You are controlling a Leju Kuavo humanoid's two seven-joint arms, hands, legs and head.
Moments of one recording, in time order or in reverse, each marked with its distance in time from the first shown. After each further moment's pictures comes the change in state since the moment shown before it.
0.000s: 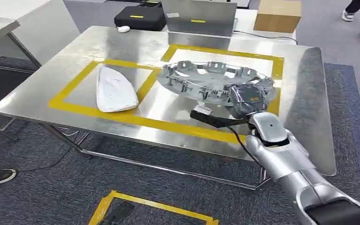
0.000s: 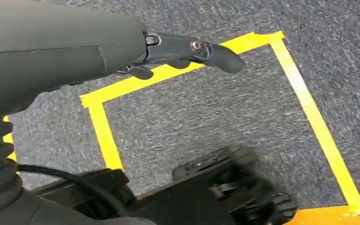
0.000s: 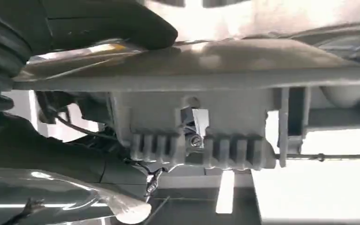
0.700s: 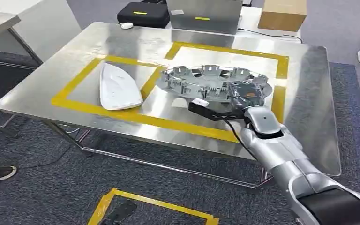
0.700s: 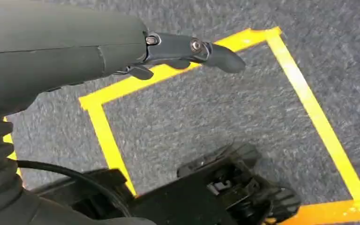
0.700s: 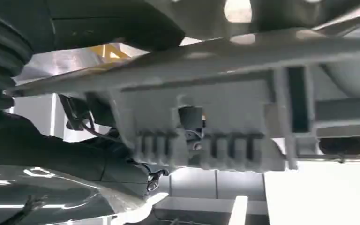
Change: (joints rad) left arm -0.005 -0.003 -0.031 -0.002 -0.001 0.000 -0.006; right arm -0.087 0.053 -0.023 0.169 -0.006 0.030 0.034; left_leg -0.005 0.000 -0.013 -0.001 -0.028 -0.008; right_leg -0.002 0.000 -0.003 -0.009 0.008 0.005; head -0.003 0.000
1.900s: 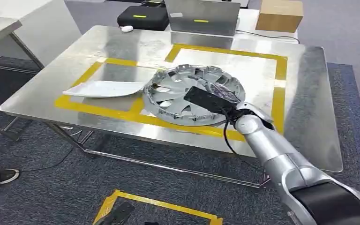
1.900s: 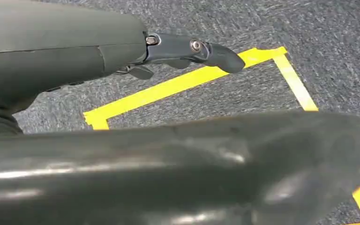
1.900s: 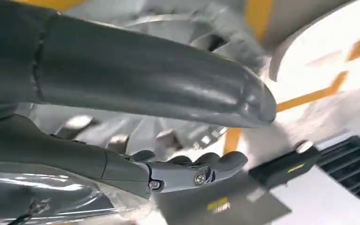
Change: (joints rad) left arm 0.012 0.012 -0.076 -0.001 0.050 0.044 0.003; right arm -0.021 0.042 -0.068 -0.020 -0.727 0.453 -0.273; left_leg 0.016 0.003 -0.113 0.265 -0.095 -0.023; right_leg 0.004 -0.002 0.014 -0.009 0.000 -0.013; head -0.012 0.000
